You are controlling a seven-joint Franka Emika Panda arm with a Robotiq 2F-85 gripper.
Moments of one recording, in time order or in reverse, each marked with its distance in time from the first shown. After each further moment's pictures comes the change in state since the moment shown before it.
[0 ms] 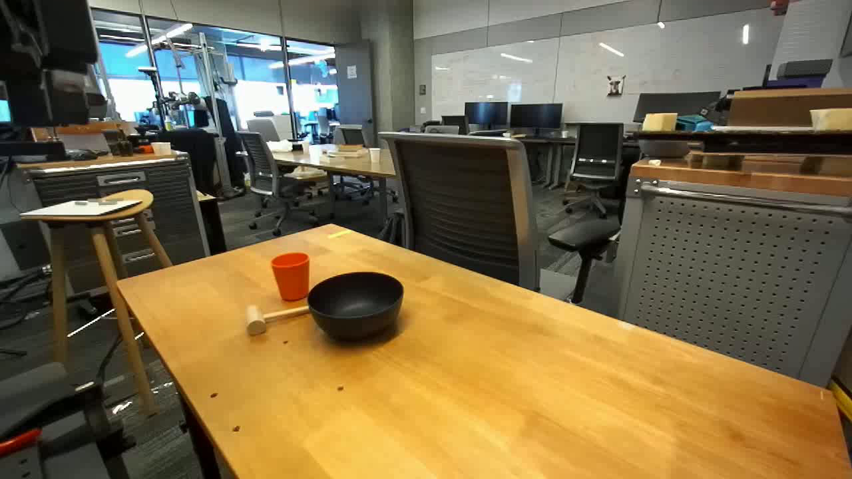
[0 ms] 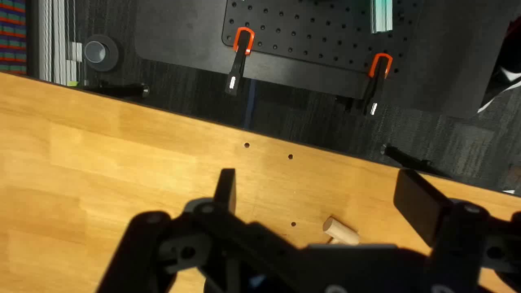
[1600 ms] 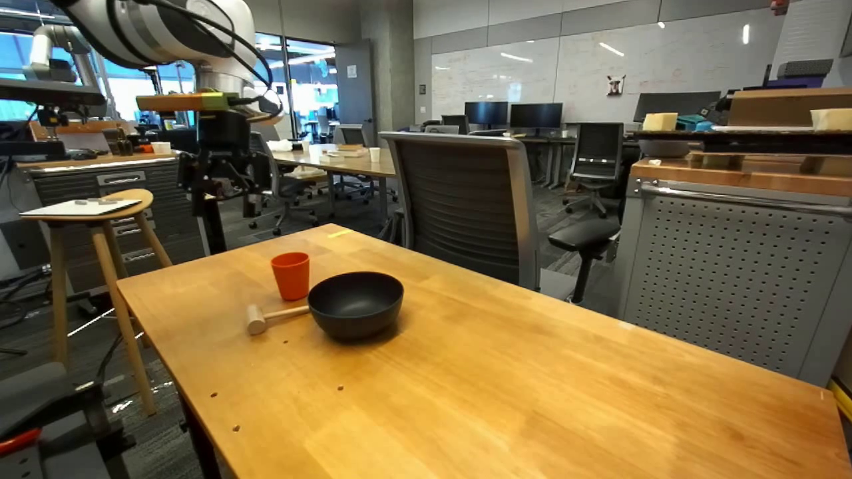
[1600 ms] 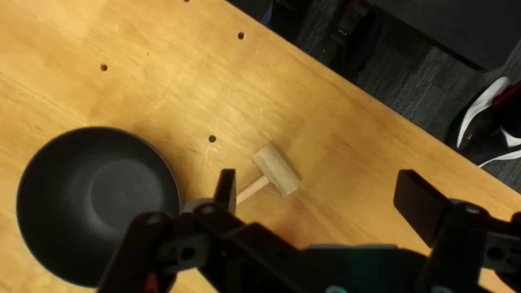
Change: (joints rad) arm 0.157 0.971 0.193 0.439 -0.029 0.339 0.040
